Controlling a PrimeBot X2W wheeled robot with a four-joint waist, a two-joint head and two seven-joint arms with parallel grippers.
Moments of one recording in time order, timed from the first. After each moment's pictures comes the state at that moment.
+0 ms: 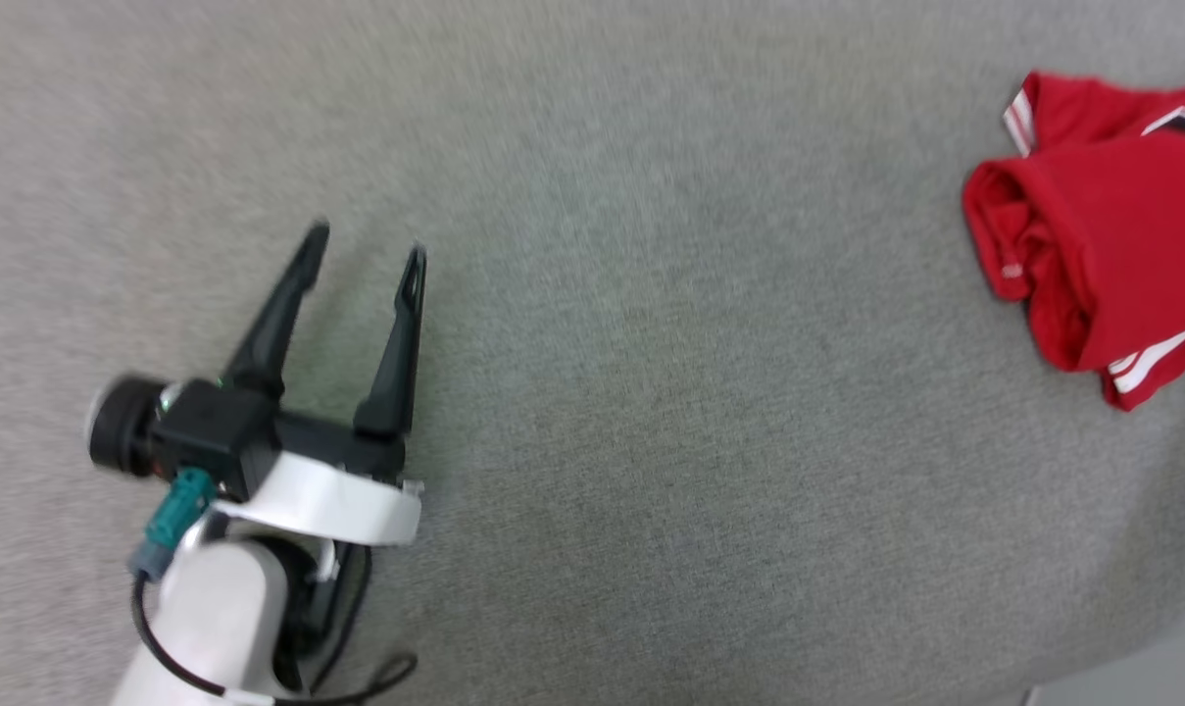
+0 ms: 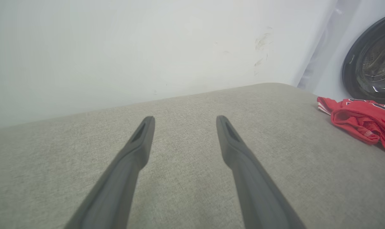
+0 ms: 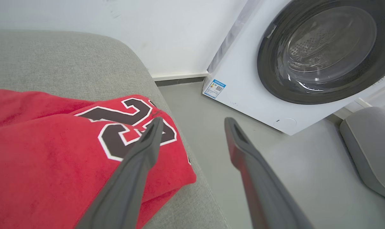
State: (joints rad) left arm -0.31 0.30 -0.24 -0.10 -0.25 -0.01 -0.20; right arm -0.72 -0.31 -0.54 0.61 -0.23 0.13 -0.02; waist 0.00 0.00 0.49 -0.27
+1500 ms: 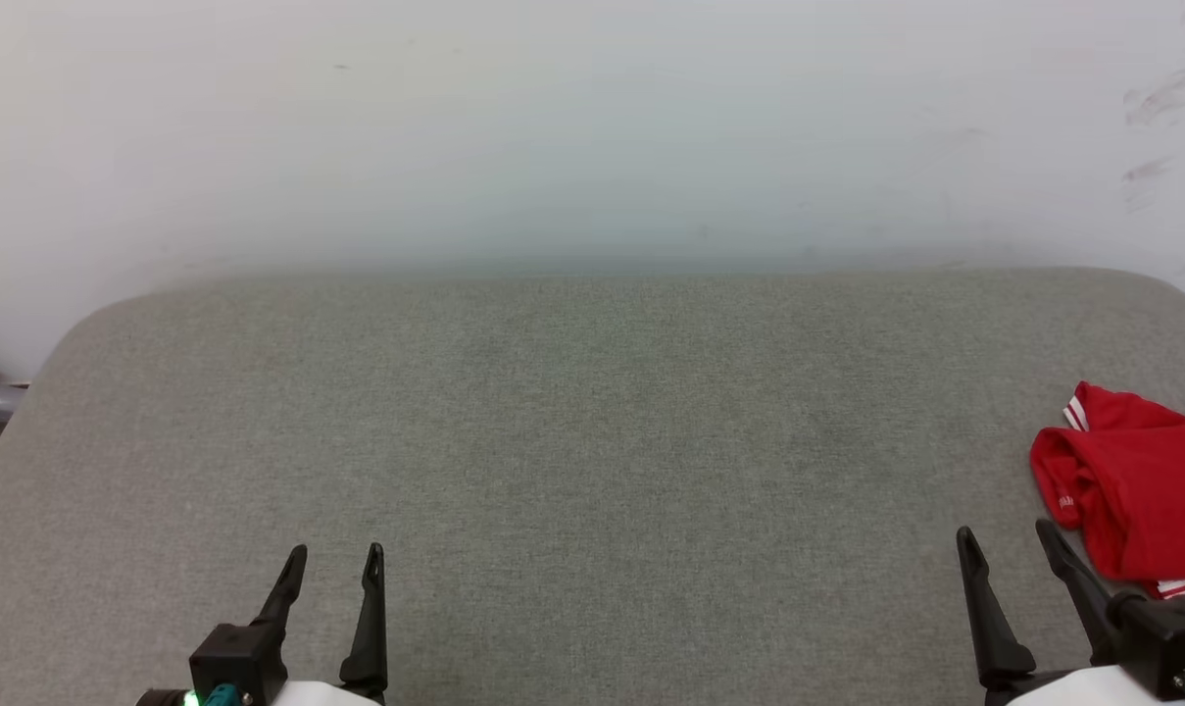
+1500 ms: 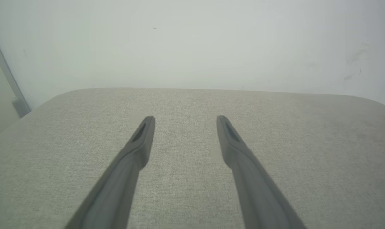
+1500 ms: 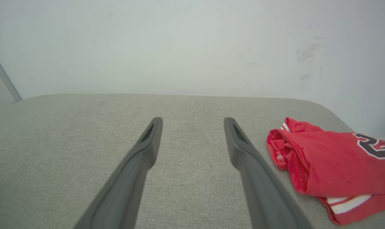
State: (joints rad) left arm 0.07 0.20 -0.16 0.14 -0.28 0.05 -0.26; right arm 0.18 -0.05 -0.06 -0.15 0.11 0.13 0.00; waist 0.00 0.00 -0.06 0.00
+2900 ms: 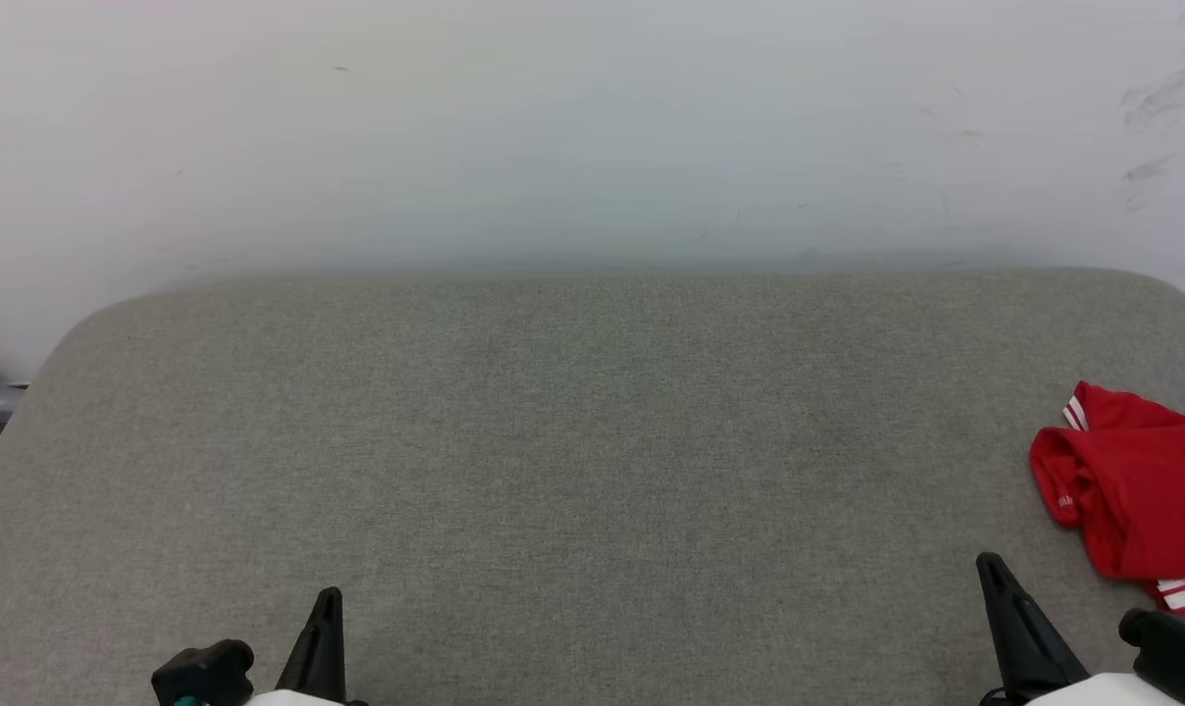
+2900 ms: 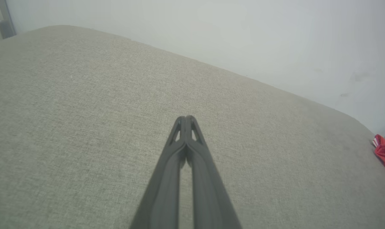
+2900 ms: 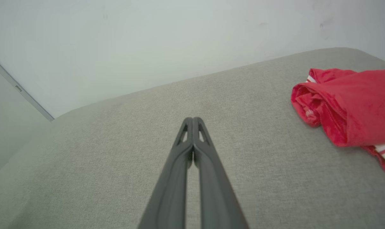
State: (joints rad) left arm 0.10 0.14 -0.09 0.21 -0.48 0.01 -0.20; right arm 0.20 -0.05 -0.06 -0.07 0.36 0.13 0.03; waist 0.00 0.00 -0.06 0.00
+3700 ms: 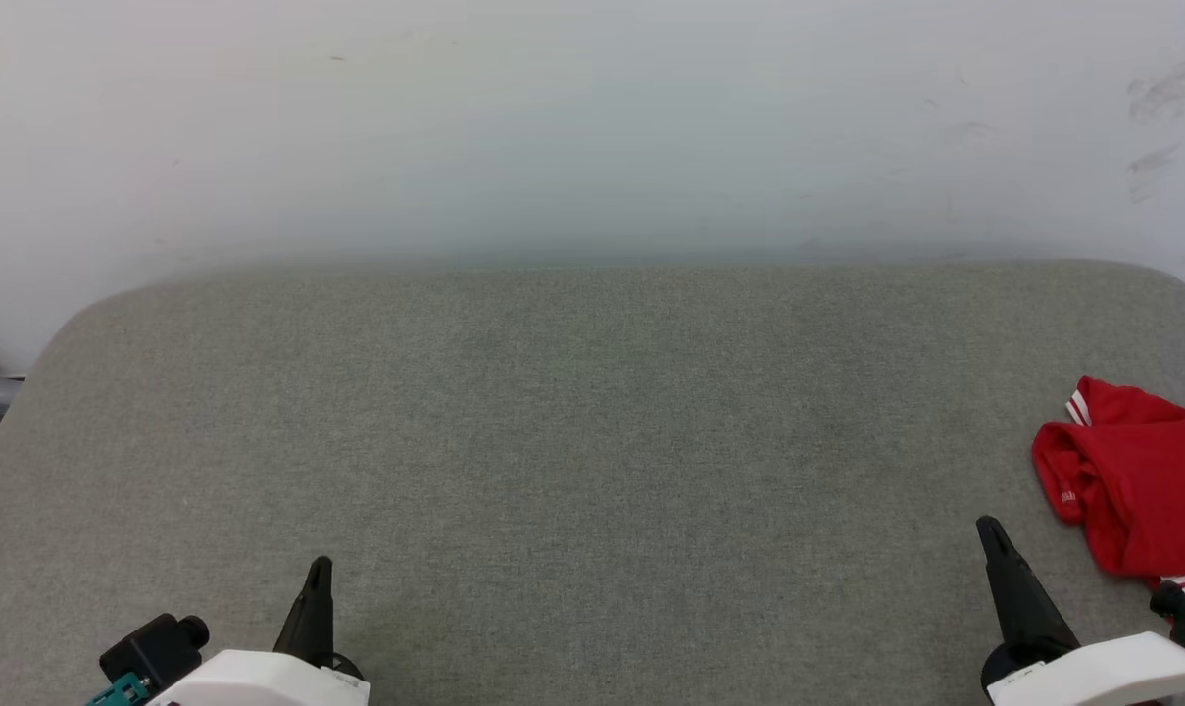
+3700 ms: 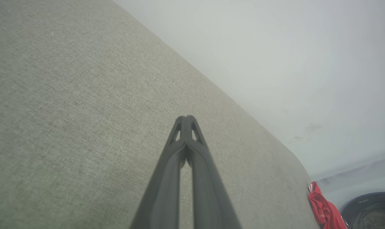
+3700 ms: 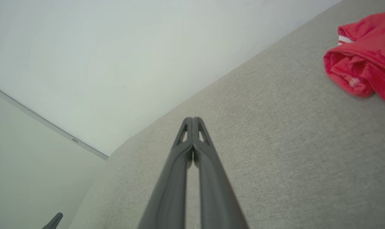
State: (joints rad) left arm 0.04 0.11 -0.03 0.22 -0.83 -0.04 -0.10; right arm 0.10 -0.07 -0.05 0.03 0.77 0.13 0.04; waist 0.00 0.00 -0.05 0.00
